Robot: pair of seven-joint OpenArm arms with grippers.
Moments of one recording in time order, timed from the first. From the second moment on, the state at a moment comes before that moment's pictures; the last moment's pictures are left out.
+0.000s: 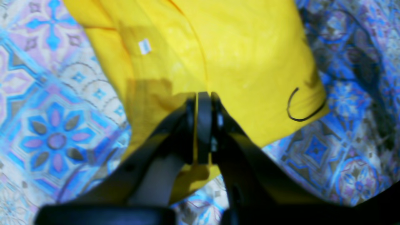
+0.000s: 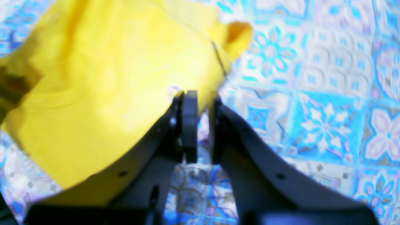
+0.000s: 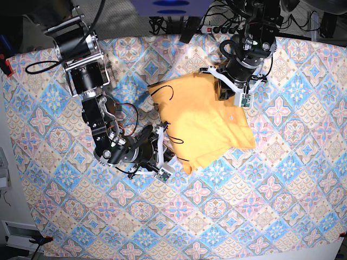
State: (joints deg) left arm 27.2 -8.8 5.8 110.1 -17.4 -0.3 35.2; right arm 20.4 6.2 -19.4 73.6 13.5 40.1 -46.5
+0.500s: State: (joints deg) left arm 28.1 -8.8 9.0 104.8 -19.2 -0.2 35.1; right arm 26.6 -3.3 -19.5 48.0 -4.6 40.1 -32.7
